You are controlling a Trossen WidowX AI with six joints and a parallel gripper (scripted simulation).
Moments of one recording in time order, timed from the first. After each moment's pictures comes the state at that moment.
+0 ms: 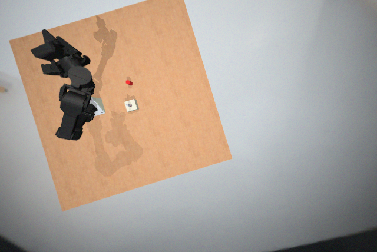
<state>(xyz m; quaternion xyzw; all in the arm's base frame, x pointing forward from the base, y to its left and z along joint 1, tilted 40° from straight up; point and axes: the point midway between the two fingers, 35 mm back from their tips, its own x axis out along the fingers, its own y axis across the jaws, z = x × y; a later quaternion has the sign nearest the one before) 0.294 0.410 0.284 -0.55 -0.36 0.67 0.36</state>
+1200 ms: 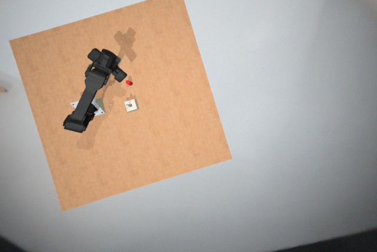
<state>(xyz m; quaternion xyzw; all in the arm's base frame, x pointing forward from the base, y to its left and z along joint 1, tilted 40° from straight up) 0.316 0.238 0.044 -0.18 0.70 0.11 0.69</state>
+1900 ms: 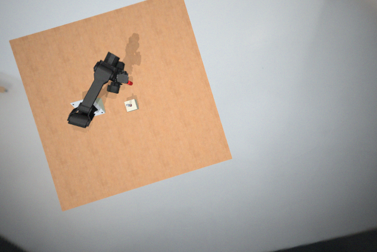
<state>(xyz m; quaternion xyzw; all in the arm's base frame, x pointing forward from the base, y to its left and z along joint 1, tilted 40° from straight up) 0.298 0.134 0.011 -0.05 0.58 -0.41 0.70</state>
